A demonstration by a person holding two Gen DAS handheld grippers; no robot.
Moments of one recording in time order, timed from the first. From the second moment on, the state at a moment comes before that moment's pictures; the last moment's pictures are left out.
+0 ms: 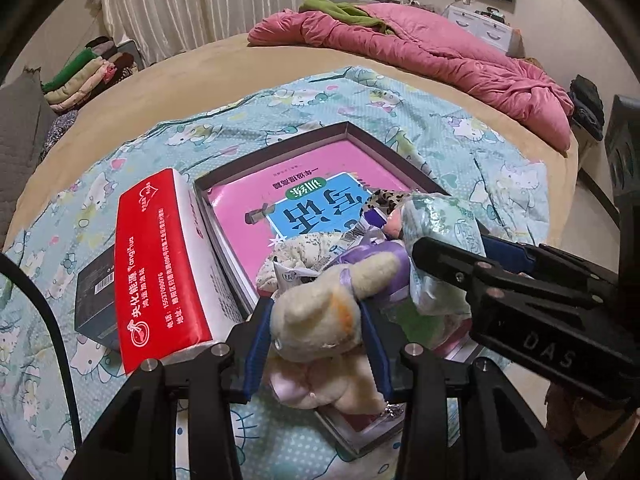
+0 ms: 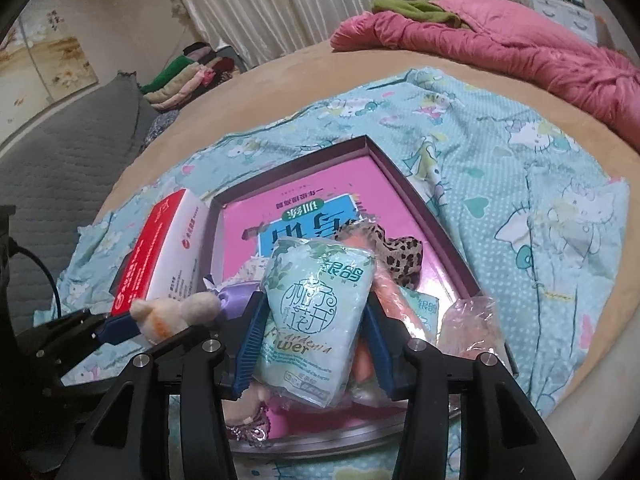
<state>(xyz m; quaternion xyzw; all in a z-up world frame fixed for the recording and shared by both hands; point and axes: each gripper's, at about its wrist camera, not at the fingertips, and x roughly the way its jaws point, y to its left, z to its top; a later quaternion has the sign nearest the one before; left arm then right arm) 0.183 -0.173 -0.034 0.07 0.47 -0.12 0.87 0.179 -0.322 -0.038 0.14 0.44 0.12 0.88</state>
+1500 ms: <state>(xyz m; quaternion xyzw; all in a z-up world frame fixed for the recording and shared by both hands) 0.129 -0.153 0.011 0.06 0.42 -0.10 0.90 0.100 -0.351 0.032 0.17 0.38 0.07 0.91</state>
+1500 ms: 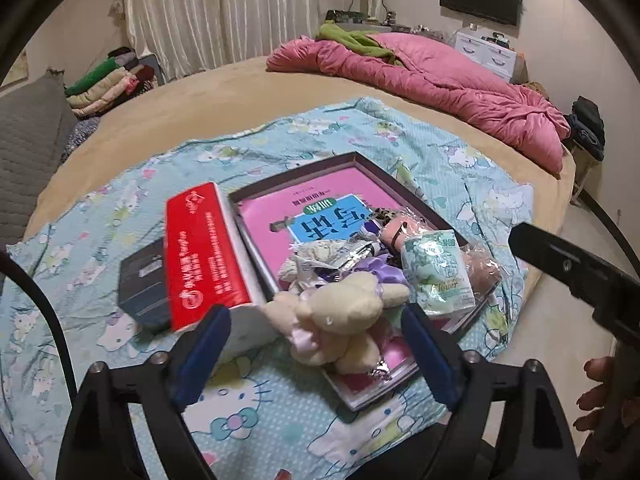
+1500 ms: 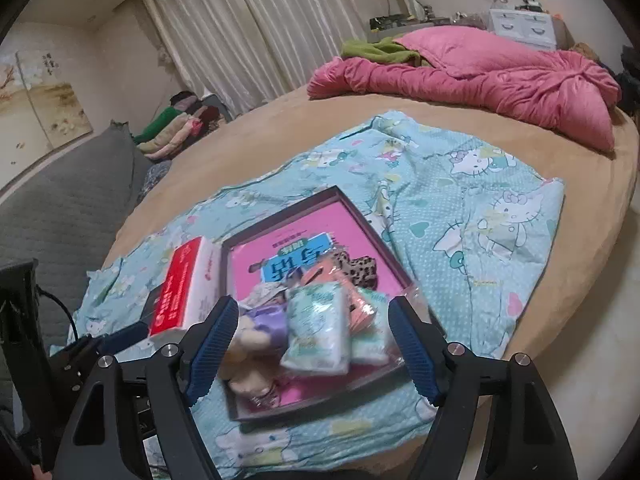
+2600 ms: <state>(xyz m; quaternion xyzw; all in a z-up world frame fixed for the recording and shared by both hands) 0.044 -0.084 0.039 0.01 0.43 -0.04 0.90 0.015 -0.275 0.052 0.08 0.39 0.07 0.91</state>
